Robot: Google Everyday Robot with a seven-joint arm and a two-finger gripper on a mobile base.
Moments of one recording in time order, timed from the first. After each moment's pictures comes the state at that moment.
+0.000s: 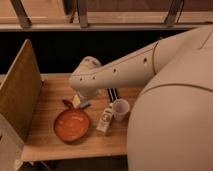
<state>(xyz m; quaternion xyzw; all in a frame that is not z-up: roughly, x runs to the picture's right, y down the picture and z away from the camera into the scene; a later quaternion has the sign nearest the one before) -0.086 0.055 0.724 -0.19 0.06 0.49 0.85</state>
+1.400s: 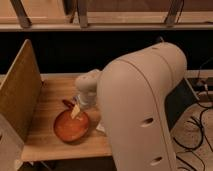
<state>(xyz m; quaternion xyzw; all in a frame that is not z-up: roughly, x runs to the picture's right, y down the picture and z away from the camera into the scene) -0.114 0.140 0.811 -0.36 0.10 0.49 0.79</state>
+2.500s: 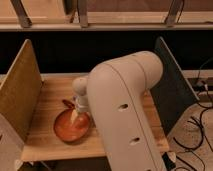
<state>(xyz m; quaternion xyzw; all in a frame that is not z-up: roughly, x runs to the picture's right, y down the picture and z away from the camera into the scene) -0.136 0.177 0.848 -0.42 0.13 0.45 0.78</state>
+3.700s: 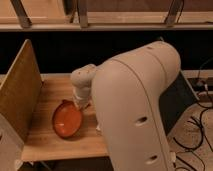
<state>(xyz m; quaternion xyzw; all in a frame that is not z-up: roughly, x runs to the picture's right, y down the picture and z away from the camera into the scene) -0.137 0.099 0.806 -0.33 0.06 0.48 0.81</state>
